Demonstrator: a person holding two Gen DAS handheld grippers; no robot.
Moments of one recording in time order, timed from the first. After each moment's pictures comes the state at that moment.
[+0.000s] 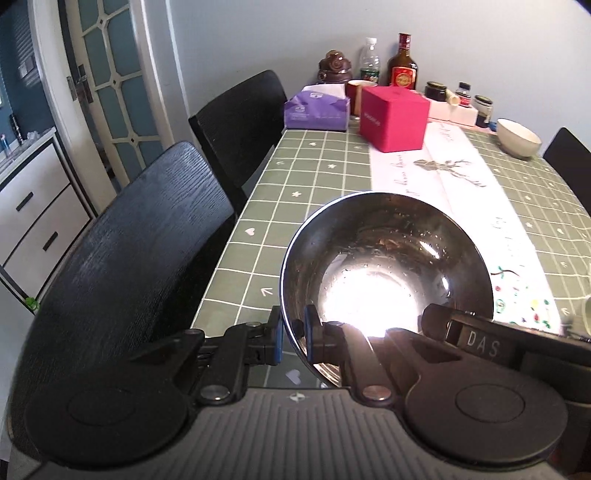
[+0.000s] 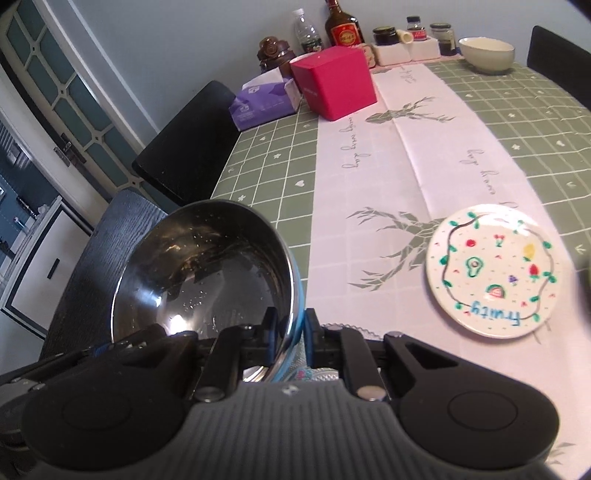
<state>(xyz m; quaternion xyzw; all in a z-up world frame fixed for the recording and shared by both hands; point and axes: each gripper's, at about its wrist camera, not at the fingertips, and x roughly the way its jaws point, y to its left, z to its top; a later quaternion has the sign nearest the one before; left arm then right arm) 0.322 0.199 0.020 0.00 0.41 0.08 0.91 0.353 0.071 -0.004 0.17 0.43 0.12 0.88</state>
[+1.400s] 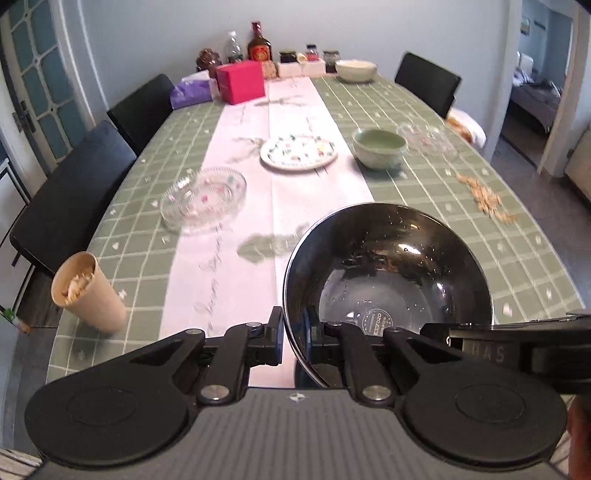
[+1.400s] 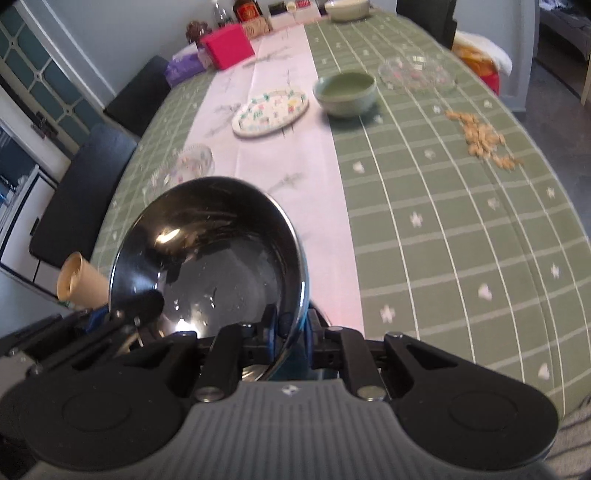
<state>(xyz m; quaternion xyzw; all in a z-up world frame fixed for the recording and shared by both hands) 0.034 0.013 0.009 0.07 0.43 -0.04 0.90 0.035 -0.135 -0.010 0.17 0.51 0.06 0.84</state>
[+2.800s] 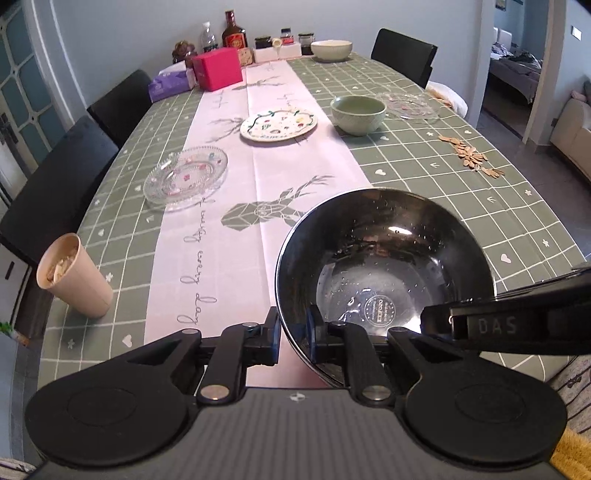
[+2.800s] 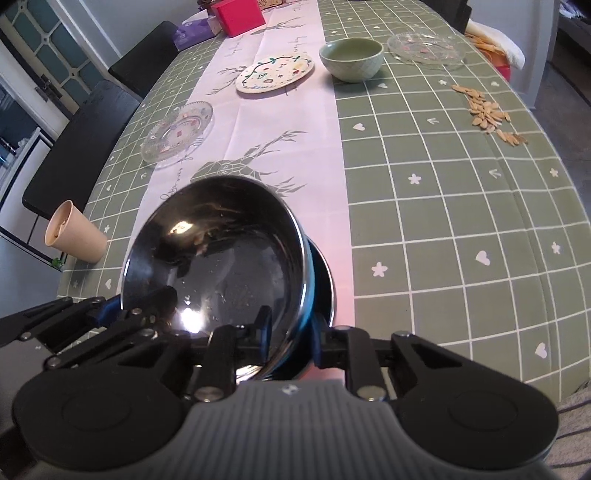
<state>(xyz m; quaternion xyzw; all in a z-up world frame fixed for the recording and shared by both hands) 0.010 0.011 -0.011 0.10 0.43 -0.07 0.89 0.021 -0.133 -0.026 0.13 0.54 0.08 0.83</state>
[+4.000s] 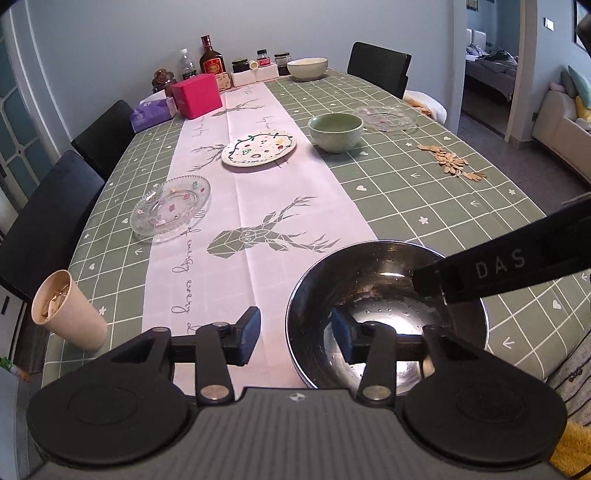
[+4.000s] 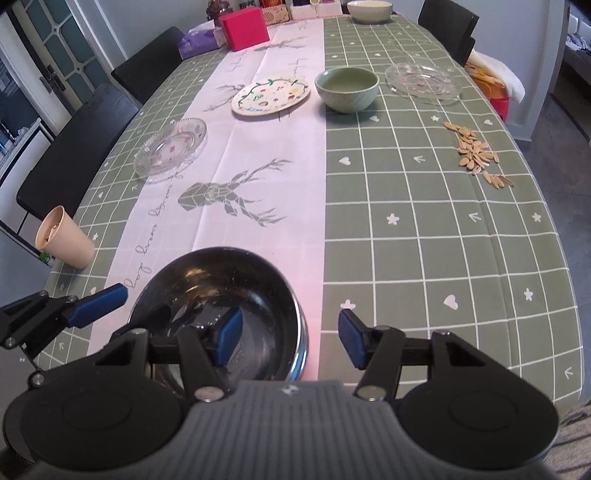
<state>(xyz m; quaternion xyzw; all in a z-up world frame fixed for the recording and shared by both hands) 0.013 0.005 -0.010 0.13 0.40 -0.10 0.90 0.031 -0.149 -0.009 0.09 0.50 0.08 0.86</state>
